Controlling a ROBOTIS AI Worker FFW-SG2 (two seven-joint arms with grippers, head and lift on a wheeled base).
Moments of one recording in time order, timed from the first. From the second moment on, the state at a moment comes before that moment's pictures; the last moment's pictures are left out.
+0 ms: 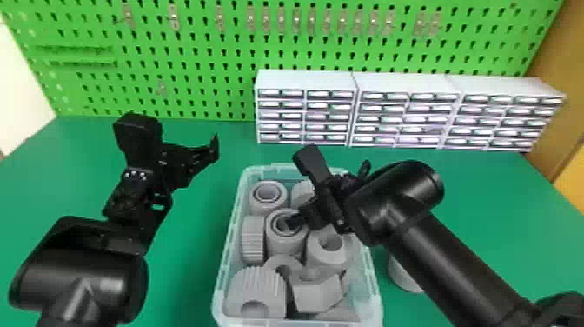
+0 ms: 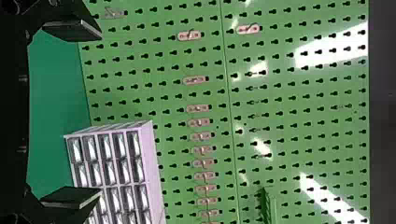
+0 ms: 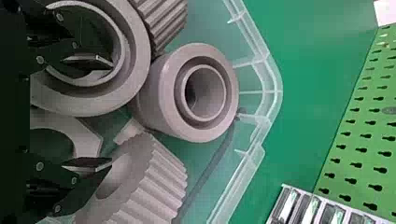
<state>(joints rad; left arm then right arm) -0.11 0.17 -0.09 -1.74 0.07 0.18 -0.06 -0.63 -0.10 0.61 -1.21 -0.19 0.95 0.26</state>
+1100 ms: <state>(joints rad) -0.11 0.17 -0.10 -1.74 0.07 0.18 -0.06 -0.60 -0.11 0.58 -1.38 -0.05 0.92 0.26</state>
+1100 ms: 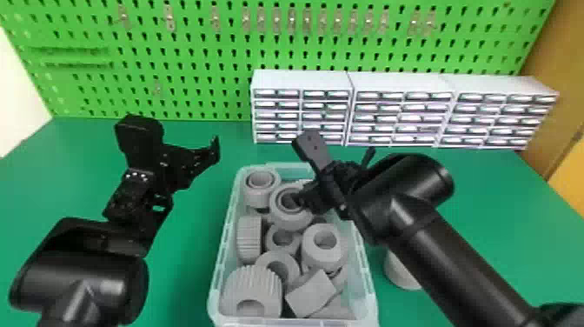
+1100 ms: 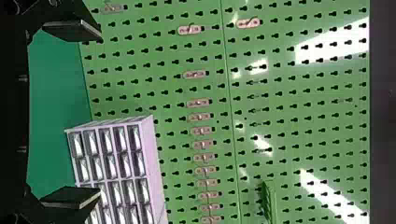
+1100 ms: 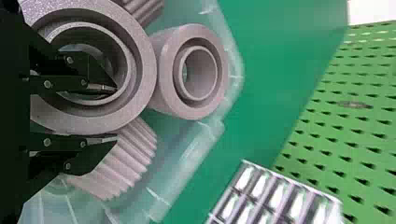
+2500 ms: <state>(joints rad) -0.10 0.17 -0.09 -1.74 0.07 0.18 -0.06 -0.31 -0.16 0.10 -2.03 0.26 1.30 0.26</state>
